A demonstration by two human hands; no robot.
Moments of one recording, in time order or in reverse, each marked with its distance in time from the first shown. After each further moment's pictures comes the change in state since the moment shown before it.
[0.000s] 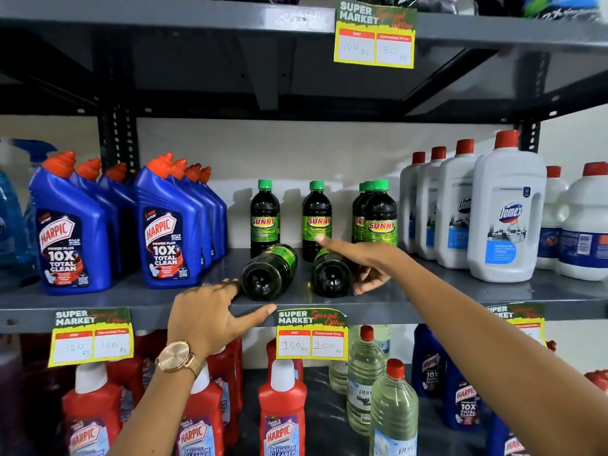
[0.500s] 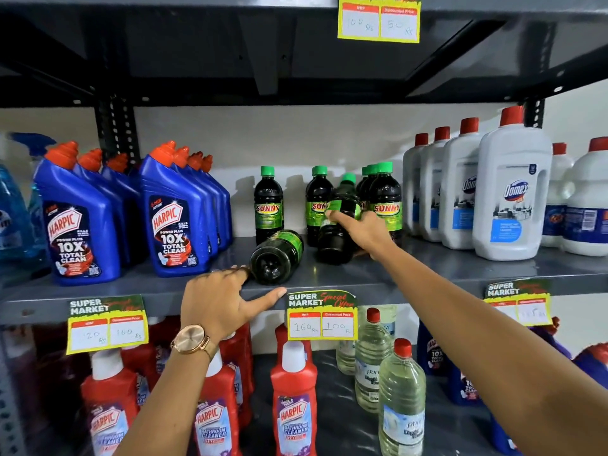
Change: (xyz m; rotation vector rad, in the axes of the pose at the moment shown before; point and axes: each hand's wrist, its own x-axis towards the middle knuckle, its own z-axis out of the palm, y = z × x) left_hand 0.000 -0.001 0.000 0.019 -0.042 -0.006; right_hand 0.039 0.006 0.019 0.321 0.487 -0.342
